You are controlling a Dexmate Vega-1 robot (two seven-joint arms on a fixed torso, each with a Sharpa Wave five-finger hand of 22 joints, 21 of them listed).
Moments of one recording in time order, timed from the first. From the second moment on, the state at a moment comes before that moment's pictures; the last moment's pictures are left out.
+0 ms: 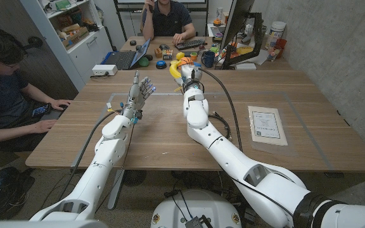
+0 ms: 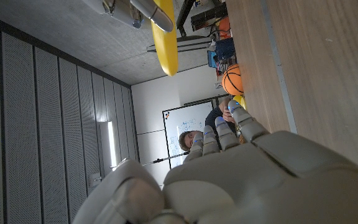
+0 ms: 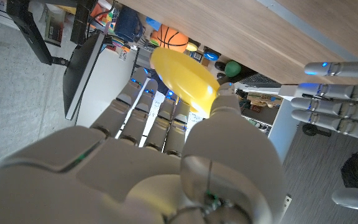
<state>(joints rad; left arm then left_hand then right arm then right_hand) 0.90 0.25 0.04 -1.32 -0.43 -0.20 -0.24 0.09 0.06 -0.04 0.11 0.29 -0.08 0.09 0.19 0.19 -0.02 0.06 0.20 0.19 0.05 0.05 0.17 0.17 0.20 0.09 0.18 0.16 -0.64 0.11 -0.65 -1.34 -1.46 -0.57 -0.02 0.82 0.14 0.07 -0.14 0.26 0.71 -0.07 0.45 0.24 0.58 -0.15 0.27 0.20 0.55 -0.05 0.19 0.18 0.55 -0.04 0.30 0.21</state>
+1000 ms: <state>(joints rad) 0.87 0.24 0.06 -1.28 -0.42 -0.20 -0.25 0.09 0.07 -0.04 0.11 0.29 -0.07 0.09 0.19 0.19 -0.02 0.06 0.20 0.19 0.05 0.05 0.17 0.17 0.20 0.09 0.18 0.16 -0.67 0.04 -0.60 -1.51 -1.51 -0.59 -0.01 0.84 0.13 0.08 -0.13 0.26 0.71 -0.07 0.46 0.24 0.59 -0.15 0.26 0.20 0.55 -0.05 0.19 0.18 0.54 -0.03 0.31 0.21</state>
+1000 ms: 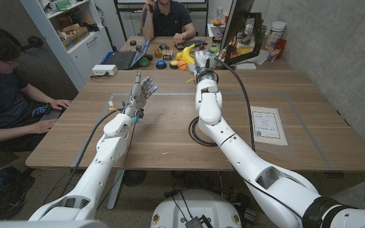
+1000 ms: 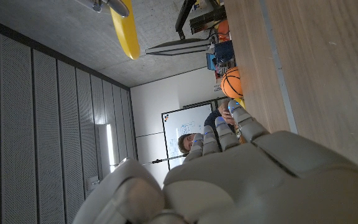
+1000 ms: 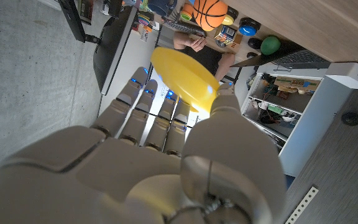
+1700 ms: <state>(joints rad) 0.86 0.24 0.06 -1.27 -0.42 -0.20 -0.25 0.09 0.07 -0.04 0.11 0.29 -0.07 0.09 0.19 0.19 -0.02 0.06 0.20 0.19 0.05 0.05 0.17 0.17 0.20 0.09 0.18 0.16 -0.65 0.02 -0.58 -1.54 -1.53 -0.60 0.00 0.84 0.13 0.09 -0.13 0.26 0.72 -0.07 0.46 0.24 0.59 -0.15 0.26 0.20 0.55 -0.05 0.19 0.18 0.54 -0.04 0.31 0.21</state>
